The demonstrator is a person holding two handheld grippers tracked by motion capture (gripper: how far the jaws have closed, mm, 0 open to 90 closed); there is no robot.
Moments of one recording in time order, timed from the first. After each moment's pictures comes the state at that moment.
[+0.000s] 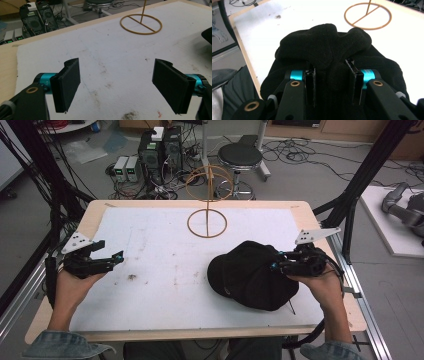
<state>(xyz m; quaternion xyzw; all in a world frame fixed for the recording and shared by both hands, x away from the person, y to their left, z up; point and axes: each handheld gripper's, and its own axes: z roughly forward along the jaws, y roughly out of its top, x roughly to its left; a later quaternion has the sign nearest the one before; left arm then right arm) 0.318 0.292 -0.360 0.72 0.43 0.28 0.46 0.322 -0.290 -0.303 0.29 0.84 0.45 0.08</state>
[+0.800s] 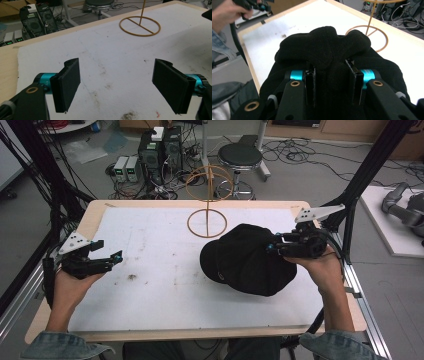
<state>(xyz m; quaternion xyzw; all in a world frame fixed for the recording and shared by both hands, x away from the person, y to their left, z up) 0.315 0.295 -0.356 0.72 0.43 0.28 0.47 0.334 -0.271 -0.252 0.28 0.83 0.47 0.09</state>
